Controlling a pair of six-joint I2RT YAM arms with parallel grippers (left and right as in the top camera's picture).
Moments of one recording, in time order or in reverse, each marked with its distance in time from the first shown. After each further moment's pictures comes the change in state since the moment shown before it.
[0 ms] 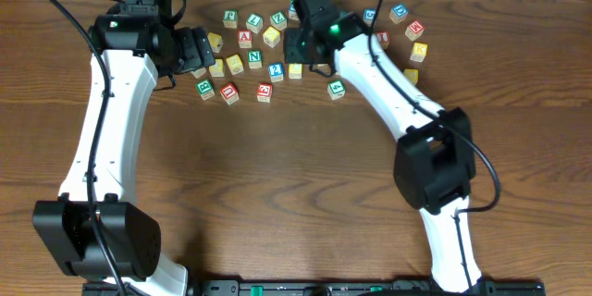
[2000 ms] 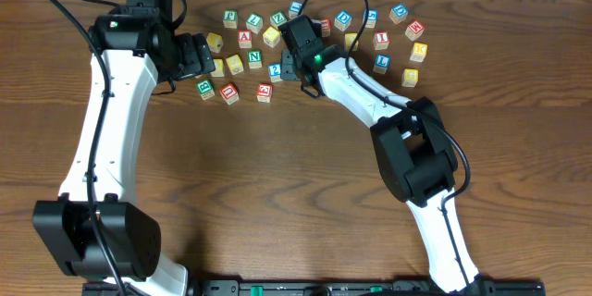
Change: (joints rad) left arm 0.000 0.000 0.000 -0.049 0.000 0.000; right arm 0.023 0.091 -0.186 0.309 0.133 0.074
